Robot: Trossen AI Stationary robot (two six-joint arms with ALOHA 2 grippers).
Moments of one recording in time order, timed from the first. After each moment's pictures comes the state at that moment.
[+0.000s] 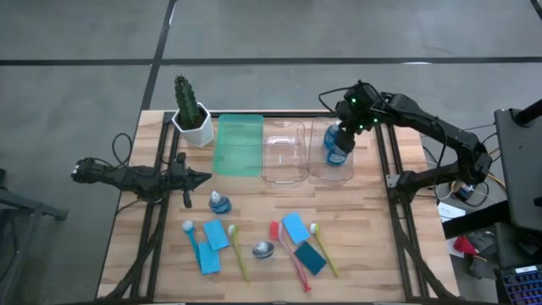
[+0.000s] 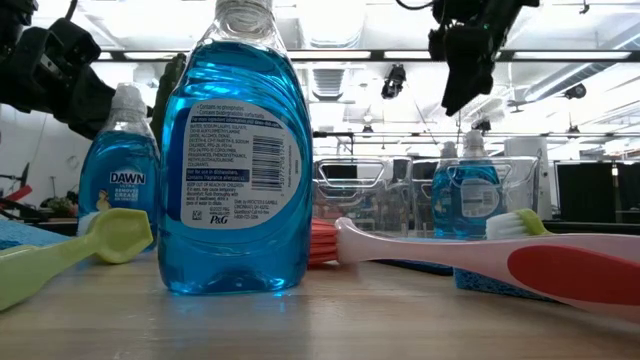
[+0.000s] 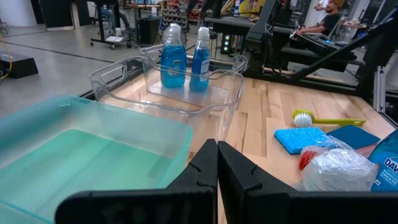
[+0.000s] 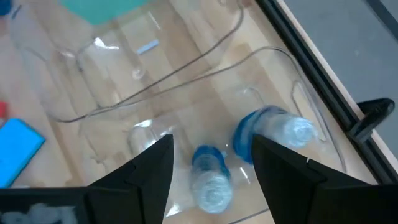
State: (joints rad) left arm -0.25 0.05 0.10 -0.26 -0.49 -0.19; right arm -0.61 1.27 1.25 -1.02 -0.11 -0.05
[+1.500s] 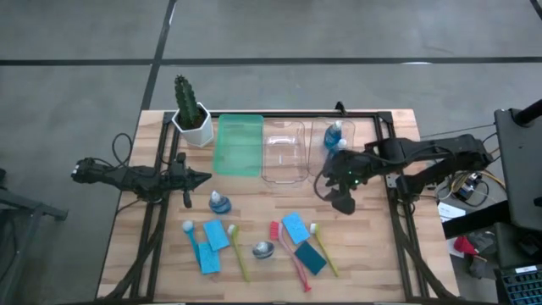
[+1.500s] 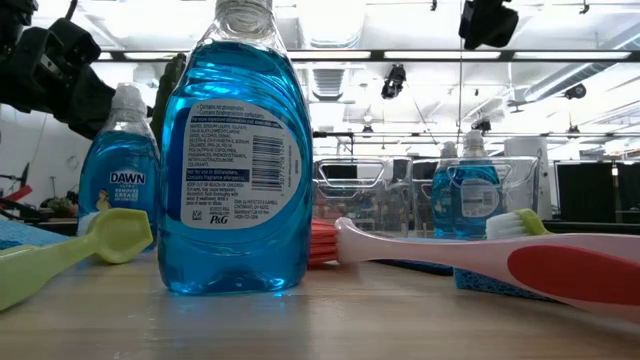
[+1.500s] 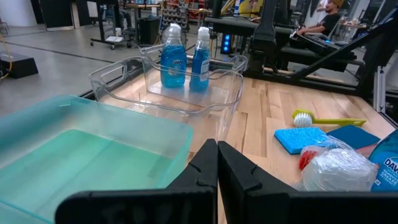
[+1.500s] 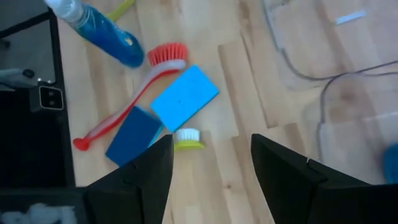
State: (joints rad) left arm -0.25 0.05 0.09 -0.26 -0.49 -0.19; right arm 0.13 1.30 1.30 -1.03 -0.07 0.46
